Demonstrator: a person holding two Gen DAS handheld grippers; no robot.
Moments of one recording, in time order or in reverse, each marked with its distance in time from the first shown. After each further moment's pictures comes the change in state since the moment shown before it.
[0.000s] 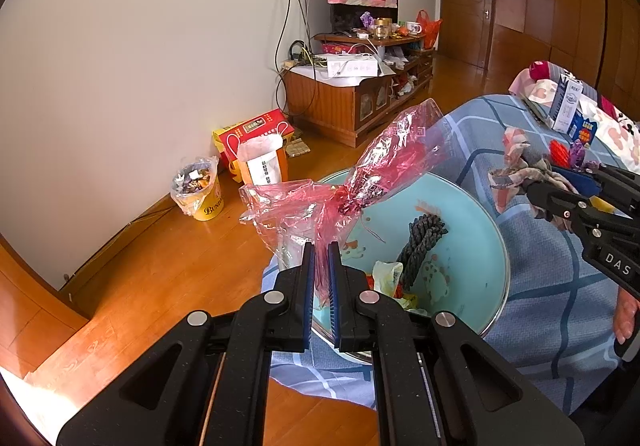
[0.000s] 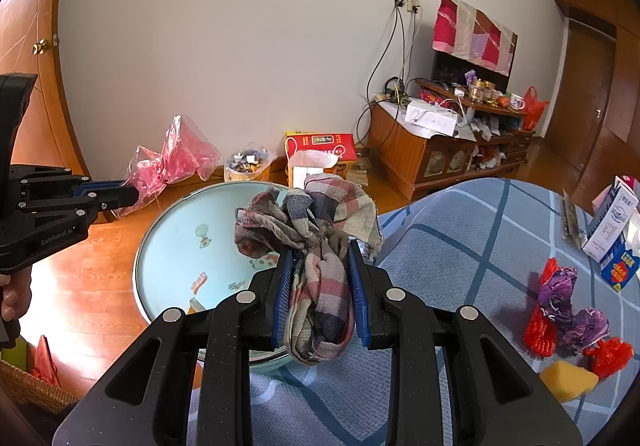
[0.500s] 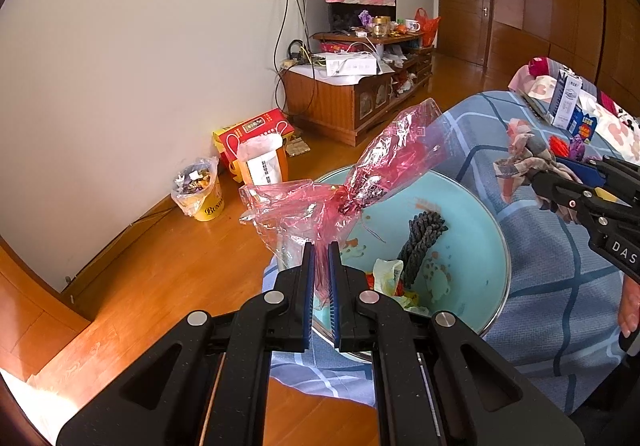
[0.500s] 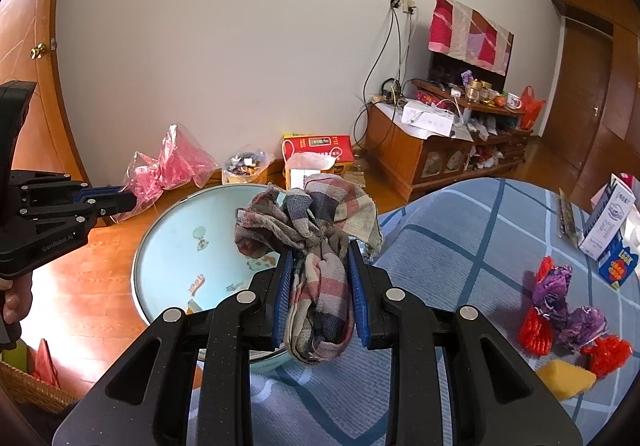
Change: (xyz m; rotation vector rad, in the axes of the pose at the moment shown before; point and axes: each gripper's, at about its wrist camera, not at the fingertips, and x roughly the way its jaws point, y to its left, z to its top) left arm 0.002 -0.001 0.000 0.010 0.005 0.000; right arm -0.003 -0.002 0.000 0.009 -0.009 -0.005
